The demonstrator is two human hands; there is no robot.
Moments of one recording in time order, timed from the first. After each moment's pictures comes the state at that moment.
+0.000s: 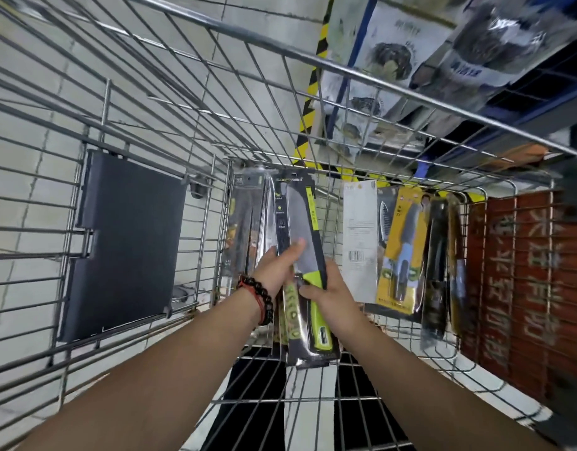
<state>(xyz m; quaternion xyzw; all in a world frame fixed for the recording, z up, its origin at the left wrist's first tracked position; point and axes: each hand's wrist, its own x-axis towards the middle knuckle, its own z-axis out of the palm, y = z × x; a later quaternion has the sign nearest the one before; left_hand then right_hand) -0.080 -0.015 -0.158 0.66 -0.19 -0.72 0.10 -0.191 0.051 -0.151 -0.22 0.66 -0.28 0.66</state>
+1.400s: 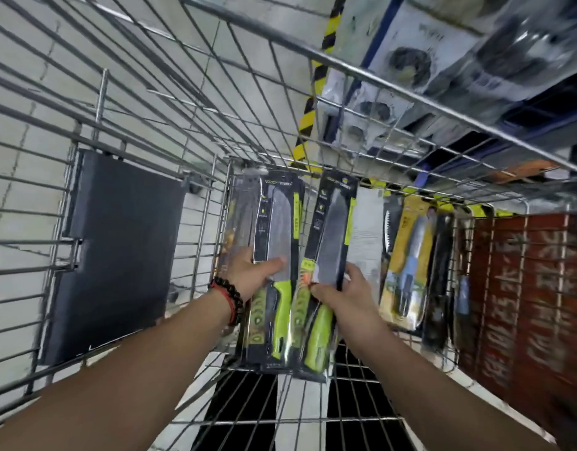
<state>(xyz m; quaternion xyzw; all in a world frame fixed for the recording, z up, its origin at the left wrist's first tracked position) -0.033 -0.033 -0.177 0.71 -0.30 -0.64 0.00 -0.215 0.042 -0.154 -0.16 0.72 -0.26 0.63</state>
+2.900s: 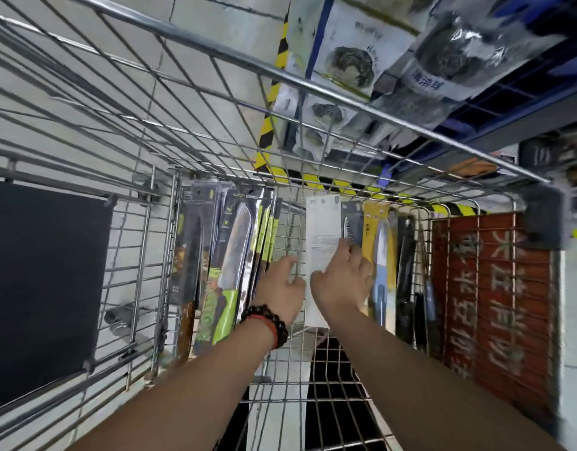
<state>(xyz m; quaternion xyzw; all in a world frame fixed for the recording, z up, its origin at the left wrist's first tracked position) -0.158 -0.012 -0.189 0.64 -0.47 -0.61 0.01 -0.268 0.007 -0.206 -0.36 0.88 0.08 0.29</state>
